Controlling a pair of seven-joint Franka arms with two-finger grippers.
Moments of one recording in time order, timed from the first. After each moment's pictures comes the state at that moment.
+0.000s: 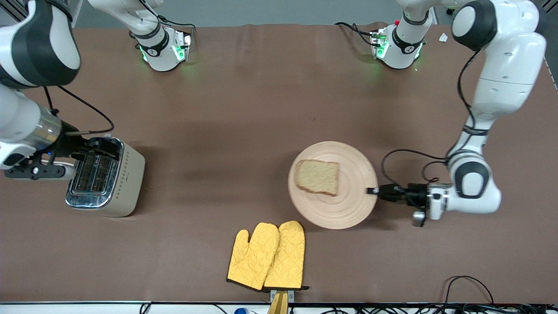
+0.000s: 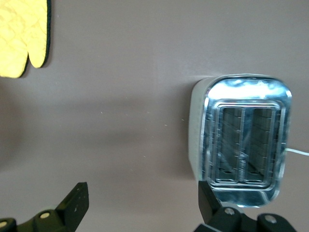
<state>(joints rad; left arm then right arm) 0.08 0.89 -0.21 -1.47 -1.13 1.86 0.76 0.07 0.25 0.05 -1.49 0.04 1.71 0.15</state>
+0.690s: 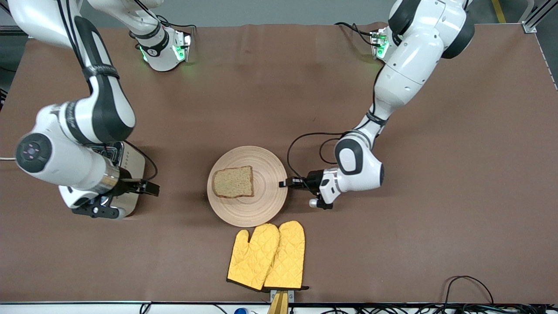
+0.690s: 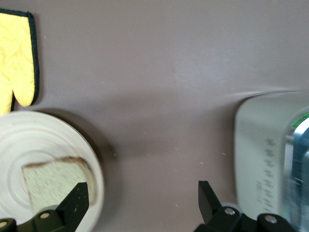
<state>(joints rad) -0.39 0.95 -0.21 -1.45 -1.34 2.37 0.52 0.09 0.49 0.09 -1.49 0.04 1.98 0.31</state>
